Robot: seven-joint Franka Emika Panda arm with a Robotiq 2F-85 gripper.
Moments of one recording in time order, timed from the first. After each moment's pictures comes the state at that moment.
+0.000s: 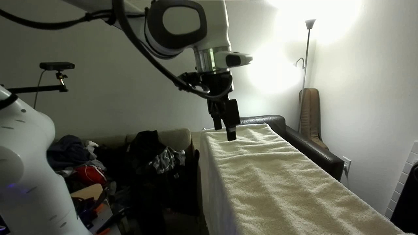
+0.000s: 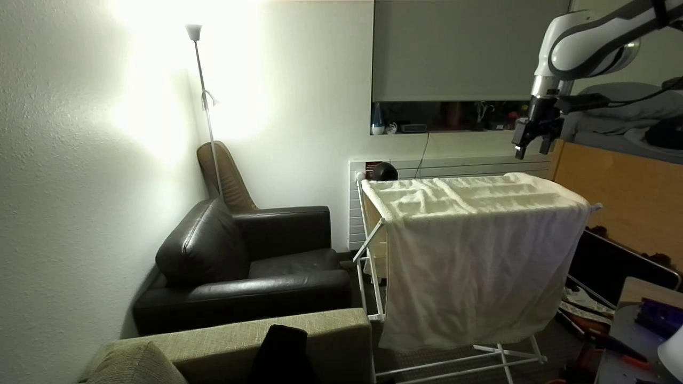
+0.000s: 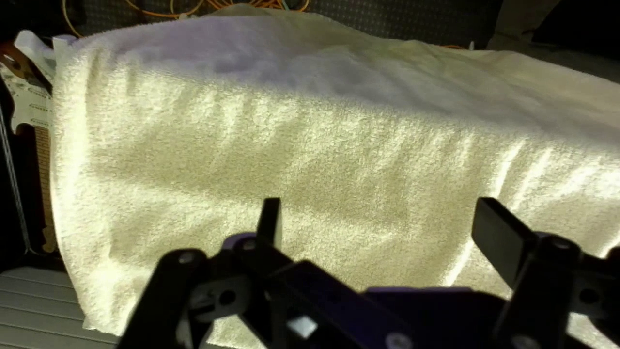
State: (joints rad) arm -0.21 -0.37 -0.24 -2.43 -0.21 2.17 0.09
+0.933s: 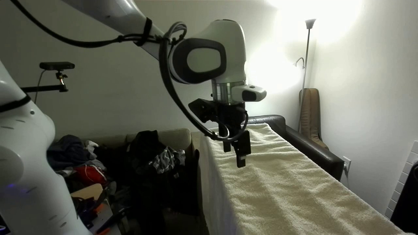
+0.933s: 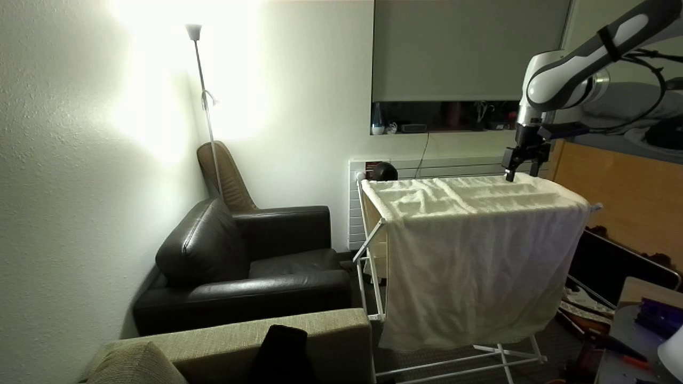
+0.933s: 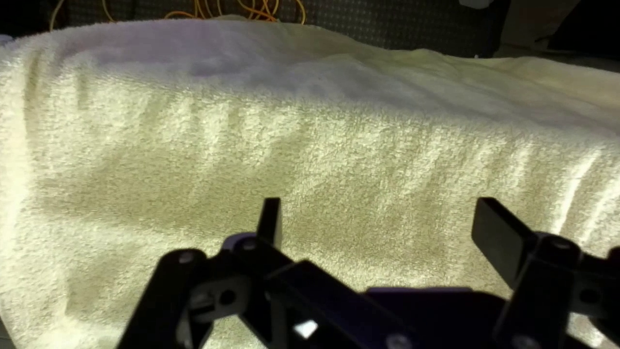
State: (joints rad) arm -0.21 -0.16 -0.28 -2.41 -0.16 2.30 0.05
